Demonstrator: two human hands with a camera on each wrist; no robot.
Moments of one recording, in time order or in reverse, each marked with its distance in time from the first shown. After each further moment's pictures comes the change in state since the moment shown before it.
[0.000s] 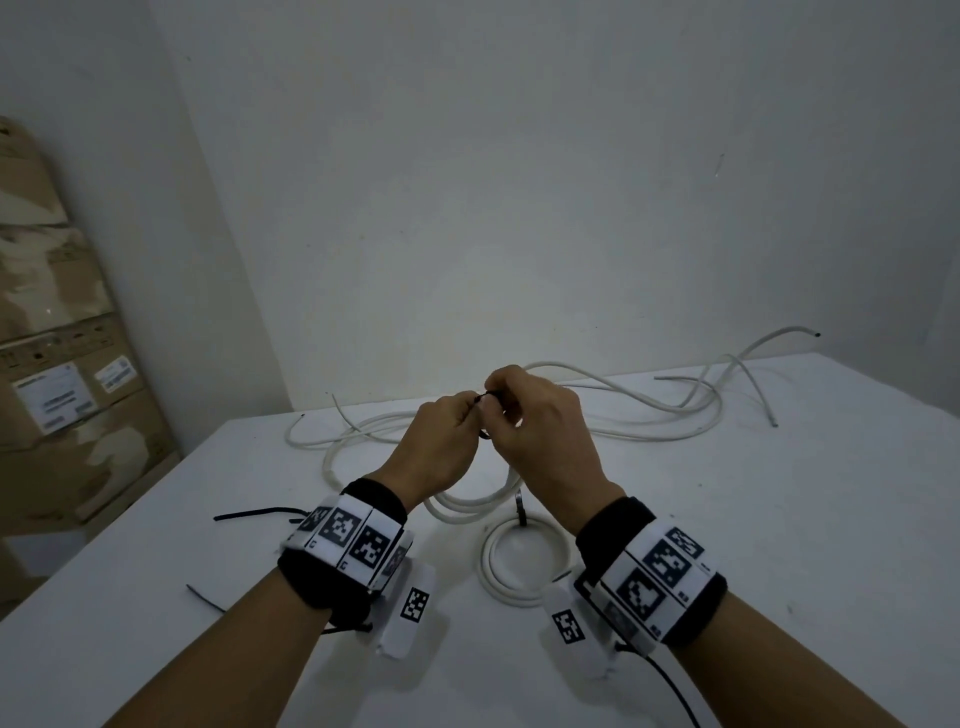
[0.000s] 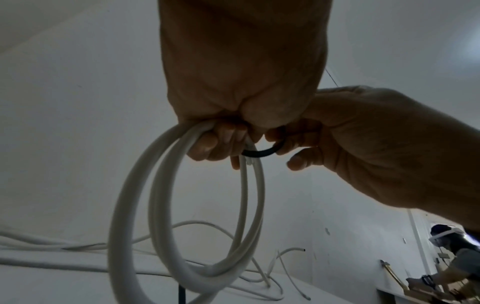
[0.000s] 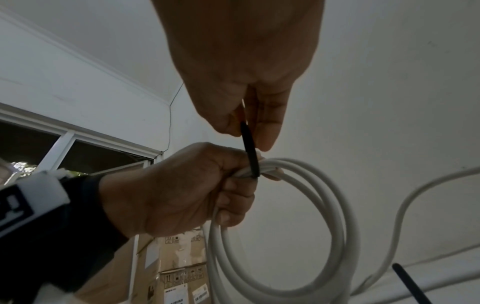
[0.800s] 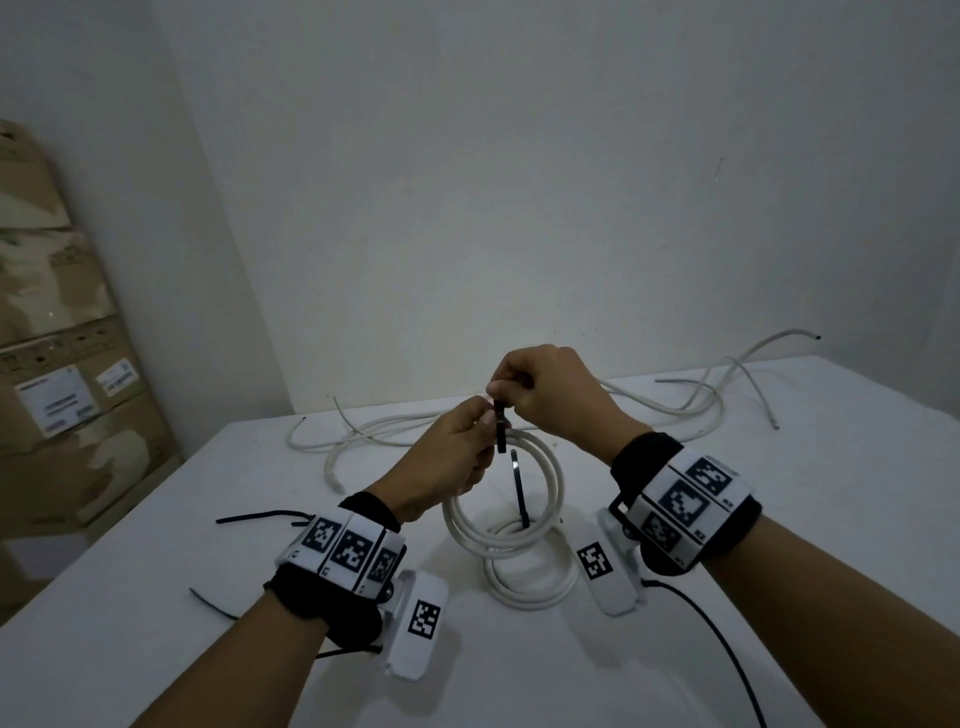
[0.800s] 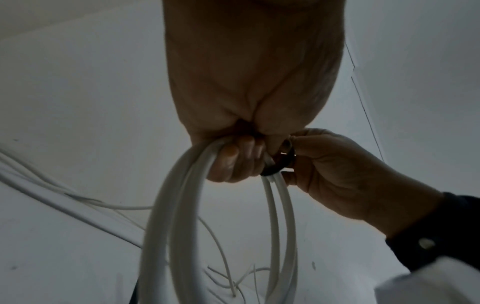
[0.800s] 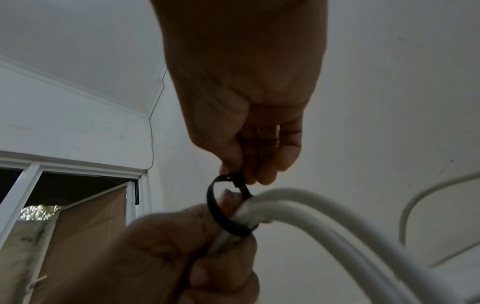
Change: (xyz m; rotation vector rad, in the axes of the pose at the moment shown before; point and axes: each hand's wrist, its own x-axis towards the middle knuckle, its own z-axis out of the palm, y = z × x) left_hand -0.008 -0.005 0.002 -0.506 -0.244 -0.209; right_hand 0.048 0.006 -0.027 -0.060 -0.414 0.159
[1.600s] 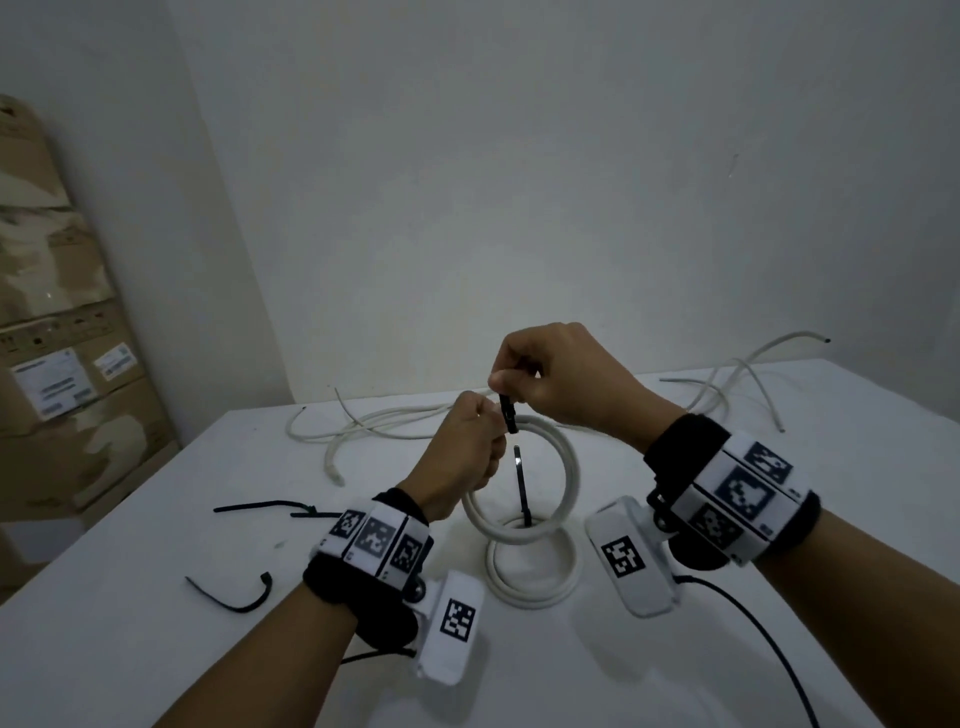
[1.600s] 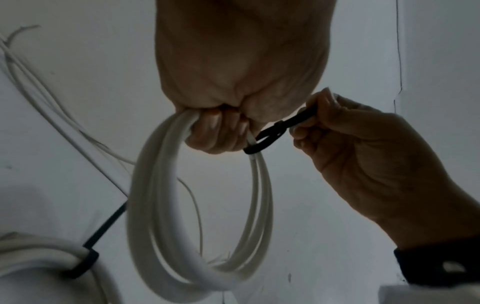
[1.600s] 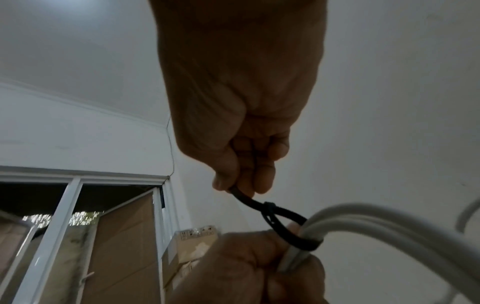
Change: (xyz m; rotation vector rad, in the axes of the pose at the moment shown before) left_hand 0.007 -0.002 0.012 -0.062 0.124 -0.040; right_hand -0.006 -0.023 -0.022 -0.051 -0.064 -0.135
